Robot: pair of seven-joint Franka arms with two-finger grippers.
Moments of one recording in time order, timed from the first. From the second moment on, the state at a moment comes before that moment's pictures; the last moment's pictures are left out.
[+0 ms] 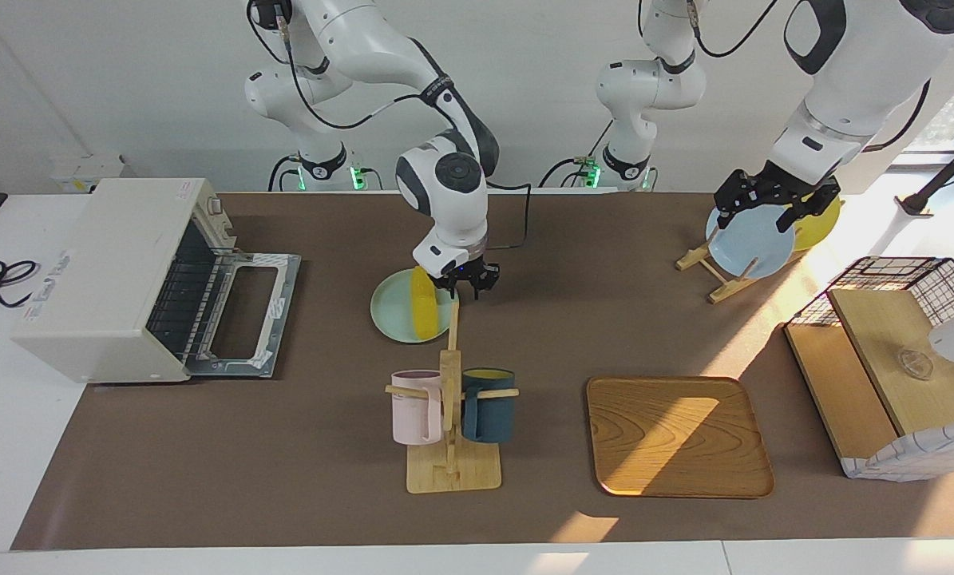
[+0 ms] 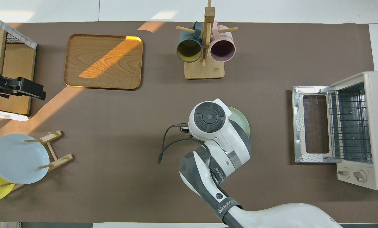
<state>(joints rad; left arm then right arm) -0.11 0.04 0.01 -1.53 -0.02 1.52 0.04 0.61 0.30 0.01 -1.97 0.05 2.27 0.68</state>
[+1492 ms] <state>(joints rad) -0.09 -0.02 -0.03 -1.65 -0.02 1.60 0.03 0.41 0.24 0.00 -1.82 -0.12 1.88 0.54</state>
